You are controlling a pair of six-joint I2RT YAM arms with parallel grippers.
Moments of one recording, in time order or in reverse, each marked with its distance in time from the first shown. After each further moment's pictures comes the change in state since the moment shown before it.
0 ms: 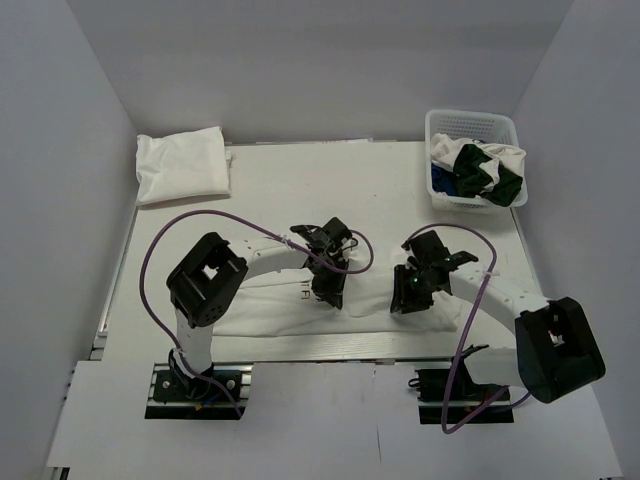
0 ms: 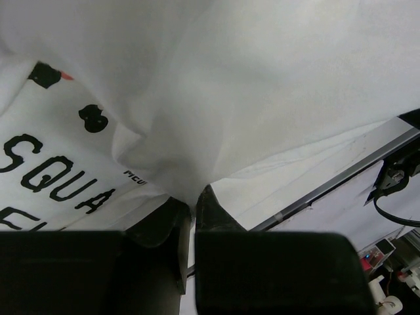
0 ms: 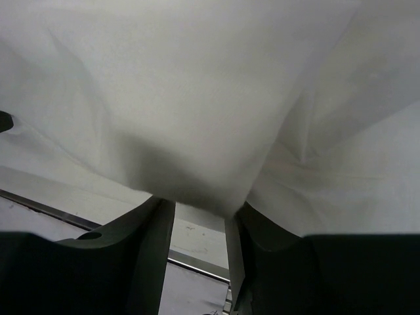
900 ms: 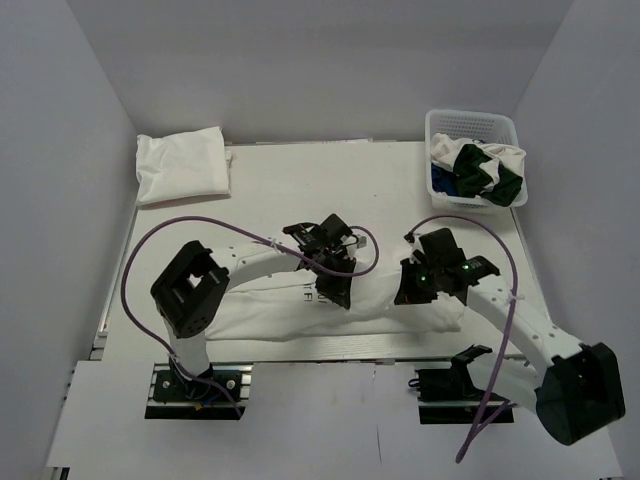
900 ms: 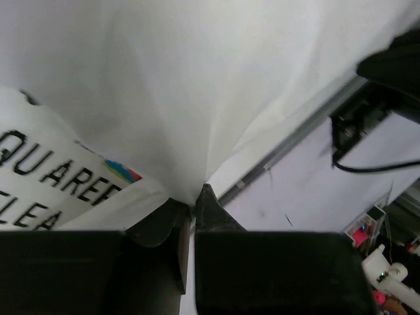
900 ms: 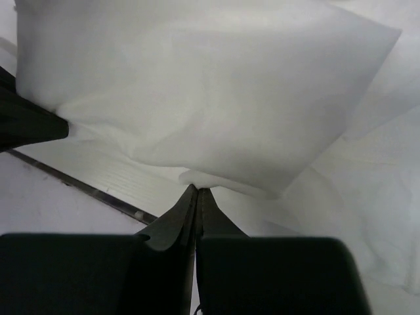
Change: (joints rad) left arm -0.020 -0.076 -0.002 0.008 0.079 0.035; right arm 0.016 -0.187 0.033 -0.073 -0.034 -0.056
